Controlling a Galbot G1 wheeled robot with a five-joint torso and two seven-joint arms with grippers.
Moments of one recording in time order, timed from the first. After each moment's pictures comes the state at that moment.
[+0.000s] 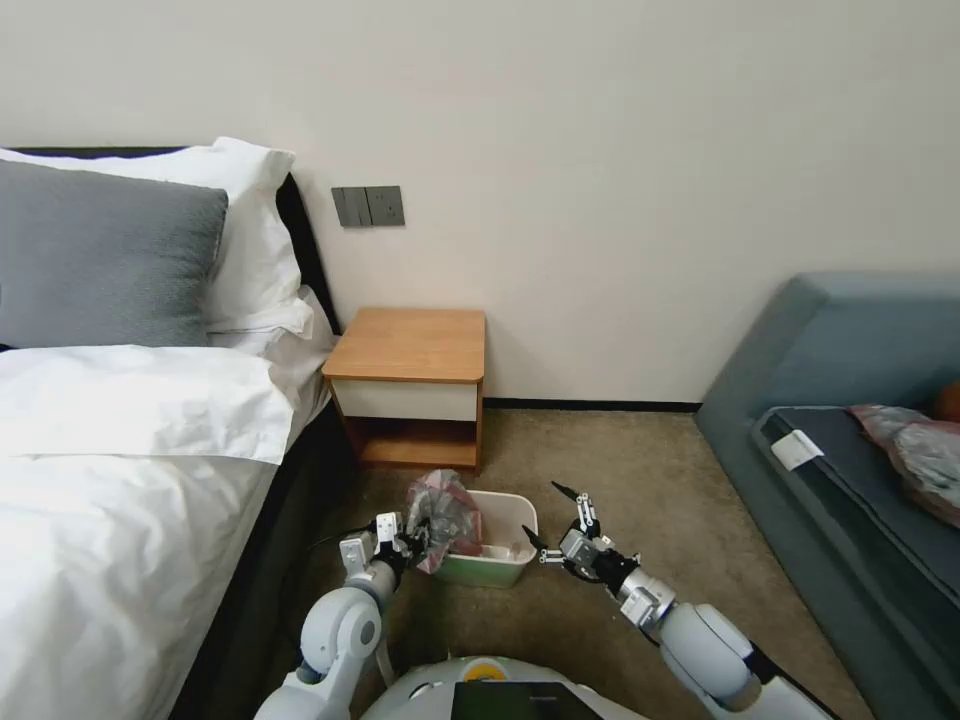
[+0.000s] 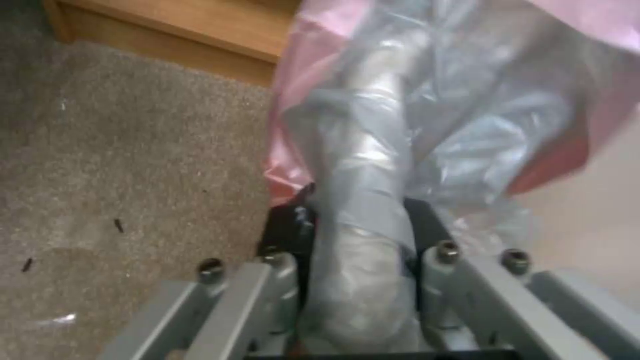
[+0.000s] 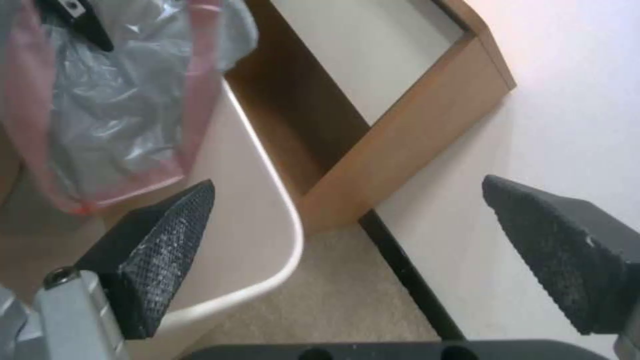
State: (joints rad) left arm 1.55 -1.38 -0.38 -2.07 -0.59 0.57 -0.23; right arm -1.62 0.92 0.37 2.05 -0.28 0.20 -0.14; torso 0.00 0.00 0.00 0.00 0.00
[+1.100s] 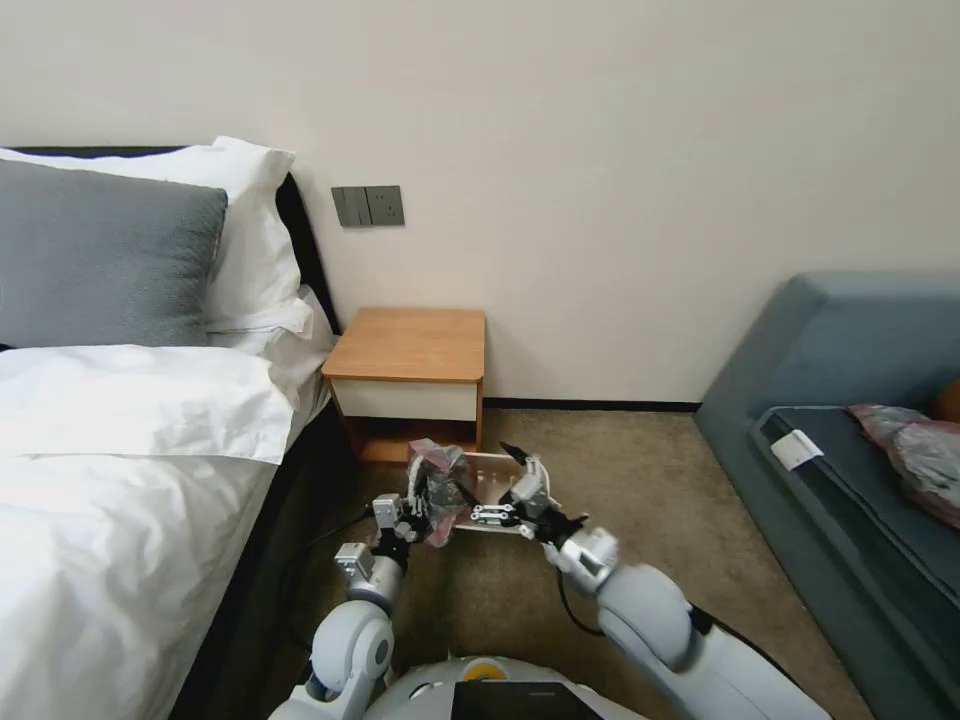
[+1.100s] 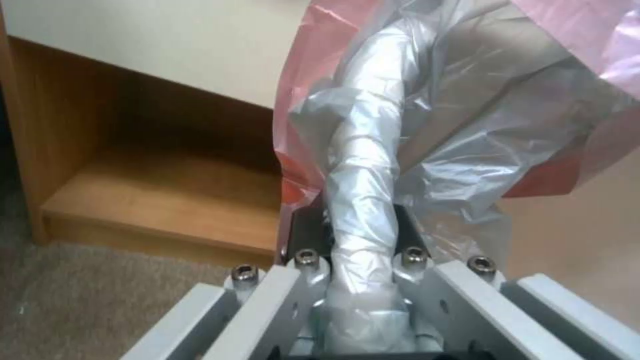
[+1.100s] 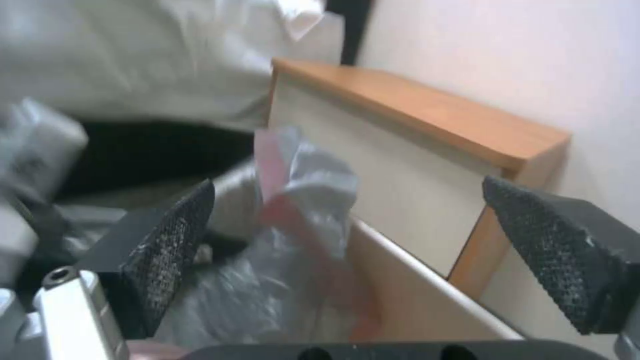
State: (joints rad) left arm 1.59 -1.38 -0.32 -2.09 -0.44 0.10 -0.12; right arm -1.24 0.91 -0.03 2.20 0.13 -0.11 -0.01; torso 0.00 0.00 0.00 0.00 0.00
